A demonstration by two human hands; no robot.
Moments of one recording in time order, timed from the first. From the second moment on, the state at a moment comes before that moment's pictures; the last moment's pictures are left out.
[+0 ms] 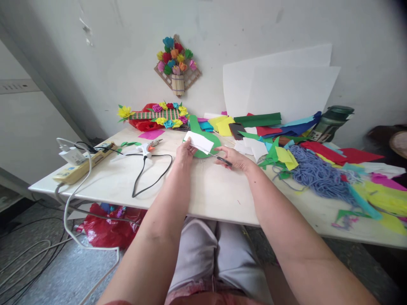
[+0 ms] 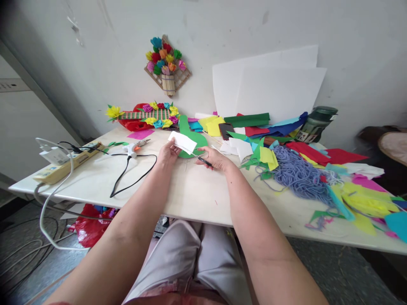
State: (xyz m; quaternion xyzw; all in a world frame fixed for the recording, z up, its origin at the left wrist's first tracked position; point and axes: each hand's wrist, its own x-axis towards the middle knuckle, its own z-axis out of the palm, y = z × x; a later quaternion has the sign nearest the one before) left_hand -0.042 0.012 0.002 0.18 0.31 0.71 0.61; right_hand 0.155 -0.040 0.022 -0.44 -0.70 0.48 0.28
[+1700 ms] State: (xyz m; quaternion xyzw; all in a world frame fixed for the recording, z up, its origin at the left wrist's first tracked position) left_hand -0.043 0.012 0.000 0.23 0.34 0.69 0.60; right_hand 0.157 -0.036 0.017 -0.45 -0.71 0.47 0.27
